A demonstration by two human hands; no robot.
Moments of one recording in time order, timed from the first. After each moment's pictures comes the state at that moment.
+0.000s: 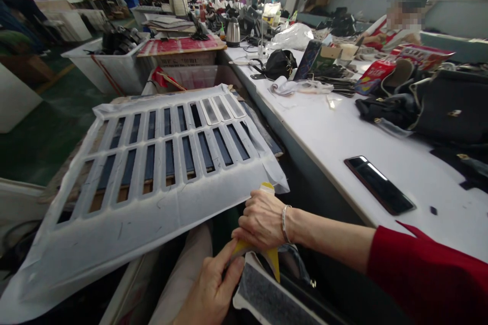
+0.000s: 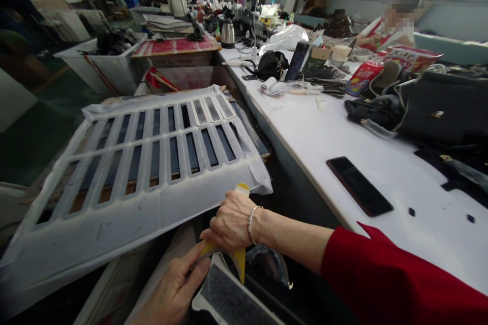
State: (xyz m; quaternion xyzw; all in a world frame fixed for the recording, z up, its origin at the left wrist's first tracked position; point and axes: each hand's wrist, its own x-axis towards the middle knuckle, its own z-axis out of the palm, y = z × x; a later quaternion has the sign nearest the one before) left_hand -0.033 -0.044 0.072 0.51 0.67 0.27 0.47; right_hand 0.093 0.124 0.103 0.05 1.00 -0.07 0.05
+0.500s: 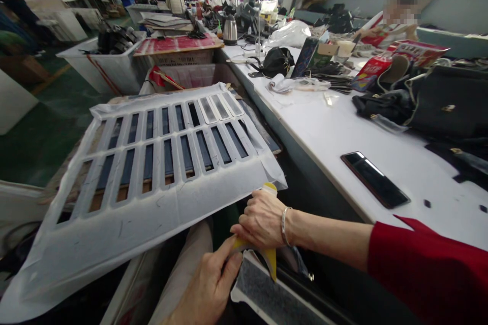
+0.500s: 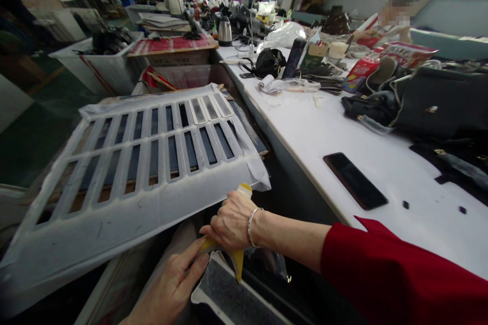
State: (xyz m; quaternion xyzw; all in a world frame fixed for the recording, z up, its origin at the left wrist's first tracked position) left_hand -0.031 -0.040 0.092 0.54 0.65 0.29 0.46; right_hand 0.098 0.113 0.110 0.10 0.99 -0.06 0.09
